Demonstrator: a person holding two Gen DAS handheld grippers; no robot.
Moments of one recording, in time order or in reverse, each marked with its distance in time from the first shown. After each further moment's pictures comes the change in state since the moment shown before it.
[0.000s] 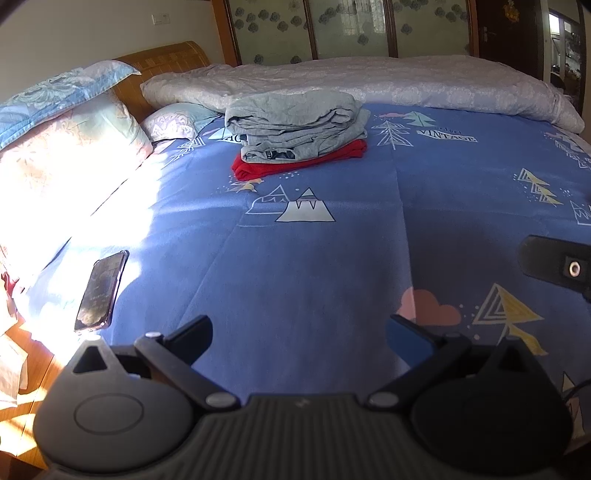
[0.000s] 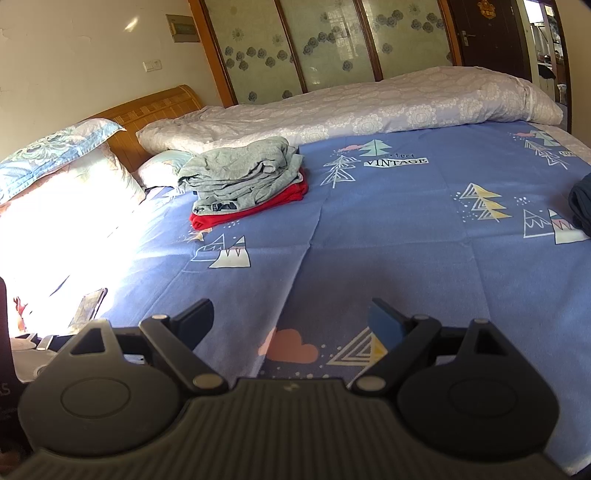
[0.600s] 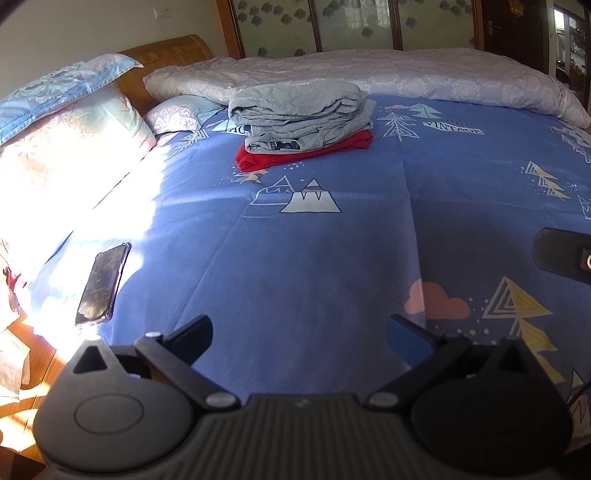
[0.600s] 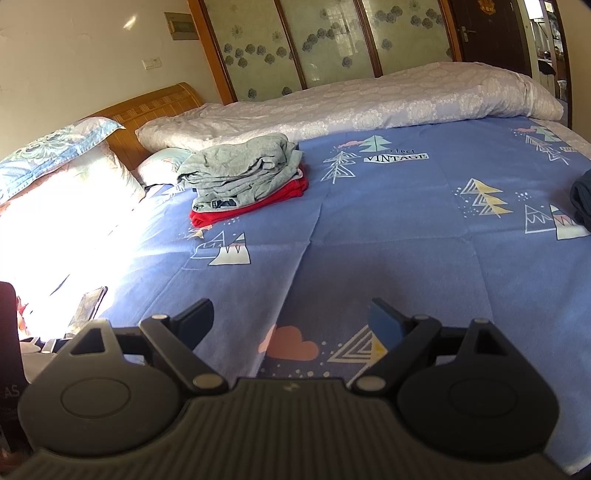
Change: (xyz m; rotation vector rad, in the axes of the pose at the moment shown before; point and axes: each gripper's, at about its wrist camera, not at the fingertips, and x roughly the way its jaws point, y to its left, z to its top) left arm 0.008 0.001 -0.002 -0.002 0.024 0.016; right arm 0.002 -0.002 -0.002 0.007 0.010 0.005
